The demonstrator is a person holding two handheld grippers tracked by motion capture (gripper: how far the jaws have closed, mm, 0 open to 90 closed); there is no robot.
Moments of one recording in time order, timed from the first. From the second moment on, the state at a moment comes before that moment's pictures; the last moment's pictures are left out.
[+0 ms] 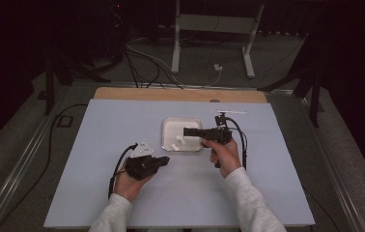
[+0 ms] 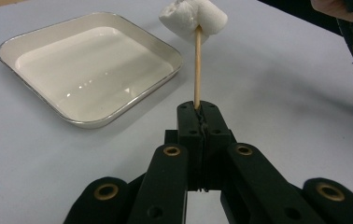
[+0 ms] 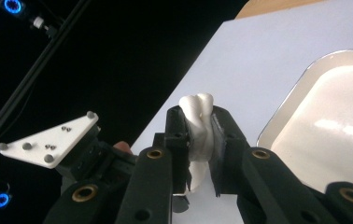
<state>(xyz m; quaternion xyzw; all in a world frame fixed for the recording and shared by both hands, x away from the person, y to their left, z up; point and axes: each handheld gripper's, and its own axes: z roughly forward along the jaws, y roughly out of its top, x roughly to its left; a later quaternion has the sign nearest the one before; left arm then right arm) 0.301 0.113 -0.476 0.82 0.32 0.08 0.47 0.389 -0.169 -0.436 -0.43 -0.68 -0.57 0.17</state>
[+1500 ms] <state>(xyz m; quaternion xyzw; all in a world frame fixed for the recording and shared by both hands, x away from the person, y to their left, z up) 0.305 0.132 -0.473 0.80 0.36 0.08 0.48 0.420 -0.151 -0.488 -0.49 -0.77 -0.41 -0.01</state>
